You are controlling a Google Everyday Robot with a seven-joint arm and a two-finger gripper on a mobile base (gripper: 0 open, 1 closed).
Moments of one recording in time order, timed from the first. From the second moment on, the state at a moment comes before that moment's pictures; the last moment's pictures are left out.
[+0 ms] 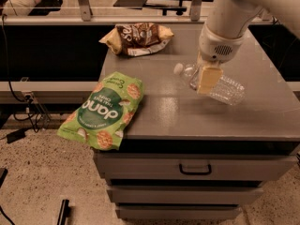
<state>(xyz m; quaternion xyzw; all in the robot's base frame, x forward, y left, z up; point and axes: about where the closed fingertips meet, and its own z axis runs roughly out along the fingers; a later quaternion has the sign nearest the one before) 0.556 -0.148 0.893 -0.68 0.73 -0.01 0.08</state>
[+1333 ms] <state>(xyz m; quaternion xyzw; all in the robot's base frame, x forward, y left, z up) 0.585 -0.217 0.851 -0.64 0.74 -0.18 -0.05</state>
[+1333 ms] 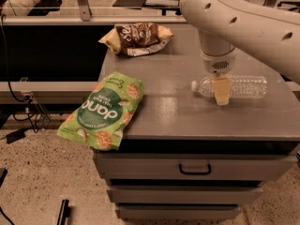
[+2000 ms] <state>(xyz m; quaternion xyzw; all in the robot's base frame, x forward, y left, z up) 0.584 -0.230 0.866 -0.64 0.75 -0.16 -0.02</state>
